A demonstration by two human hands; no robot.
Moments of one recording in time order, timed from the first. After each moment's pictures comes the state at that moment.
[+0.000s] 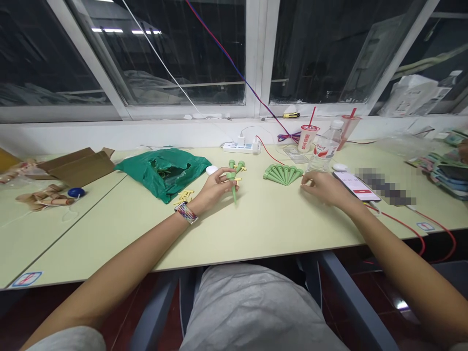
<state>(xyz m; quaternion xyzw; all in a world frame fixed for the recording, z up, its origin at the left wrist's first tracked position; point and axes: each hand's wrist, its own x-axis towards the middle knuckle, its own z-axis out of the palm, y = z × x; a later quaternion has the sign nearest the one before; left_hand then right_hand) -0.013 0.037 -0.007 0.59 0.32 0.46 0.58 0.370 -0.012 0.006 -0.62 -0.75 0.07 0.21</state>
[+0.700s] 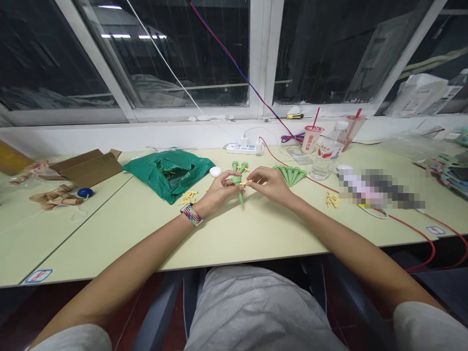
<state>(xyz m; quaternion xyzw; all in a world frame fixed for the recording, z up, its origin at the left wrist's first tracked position) -0.008 0.033 -0.011 0.60 0.30 0.45 0.59 0.212 0.020 0.002 -0.32 -0.77 0.24 0.50</state>
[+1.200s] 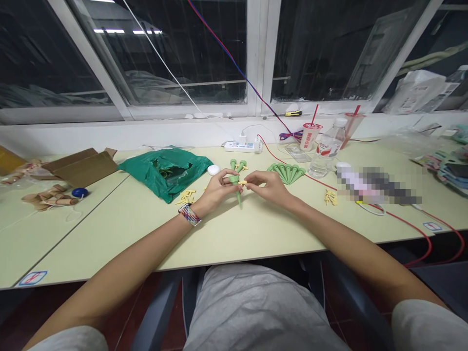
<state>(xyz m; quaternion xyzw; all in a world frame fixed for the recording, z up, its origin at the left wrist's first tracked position) -0.009 0.033 -0.013 0.62 0.32 0.46 0.55 0.213 0.019 -0.011 -0.31 -0.78 0.25 0.49</state>
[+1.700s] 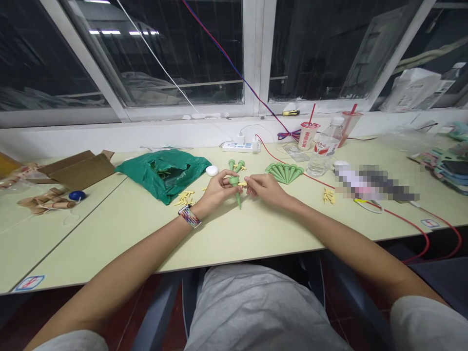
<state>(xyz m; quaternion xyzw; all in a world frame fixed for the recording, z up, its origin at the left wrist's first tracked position) -0.006 0.029 -0.011 0.65 0.34 0.45 0.51 0.211 0.018 -0.014 -0.37 -0.75 0.34 0.43</state>
